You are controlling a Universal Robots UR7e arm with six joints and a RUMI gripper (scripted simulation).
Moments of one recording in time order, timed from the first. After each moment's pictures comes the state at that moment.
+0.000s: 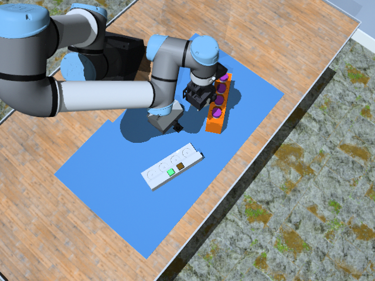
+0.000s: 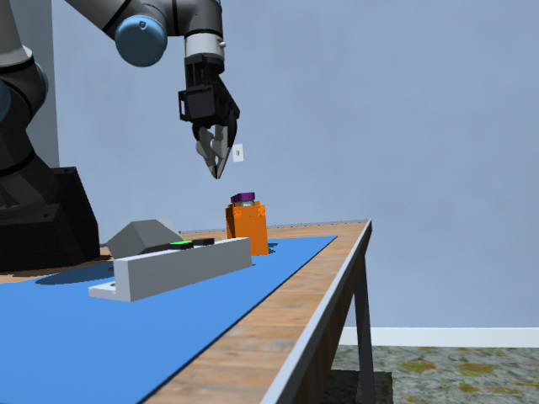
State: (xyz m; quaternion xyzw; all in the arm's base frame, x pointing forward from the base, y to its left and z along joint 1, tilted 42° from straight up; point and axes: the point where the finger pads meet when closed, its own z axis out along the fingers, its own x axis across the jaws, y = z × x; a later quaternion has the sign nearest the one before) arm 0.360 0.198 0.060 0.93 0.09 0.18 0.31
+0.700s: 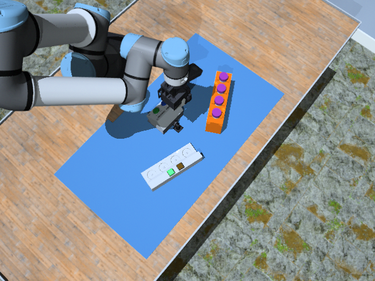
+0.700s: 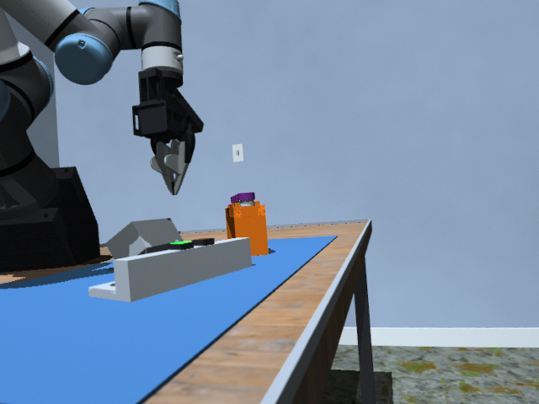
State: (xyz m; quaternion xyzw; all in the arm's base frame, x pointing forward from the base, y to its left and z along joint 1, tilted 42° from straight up) arm 0.308 0.131 0.047 0.93 0.08 0.18 0.31
